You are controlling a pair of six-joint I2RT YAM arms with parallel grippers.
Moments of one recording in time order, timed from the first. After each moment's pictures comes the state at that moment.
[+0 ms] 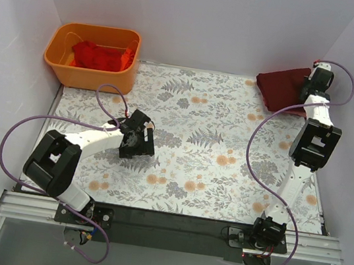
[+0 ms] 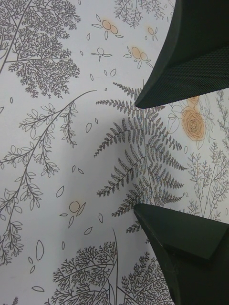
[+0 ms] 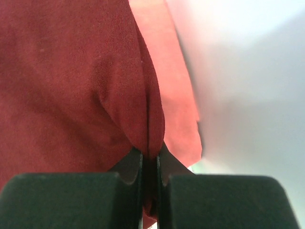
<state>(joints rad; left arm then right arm) -0.51 1.51 0.83 -0.49 -0.09 -0.71 -0.25 2.38 2.05 -0.22 0.11 -0.11</state>
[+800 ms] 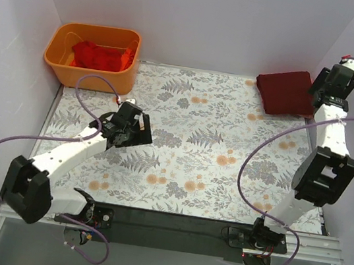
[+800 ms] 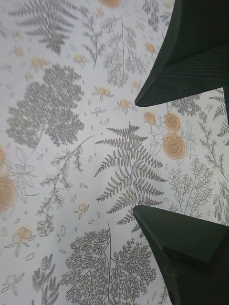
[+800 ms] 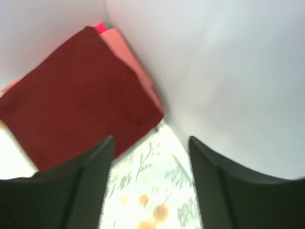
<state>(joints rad) -0.51 1.30 0.87 -0.56 -0.13 -0.70 -0.25 1.85 1.64 -0.22 0.29 0.07</state>
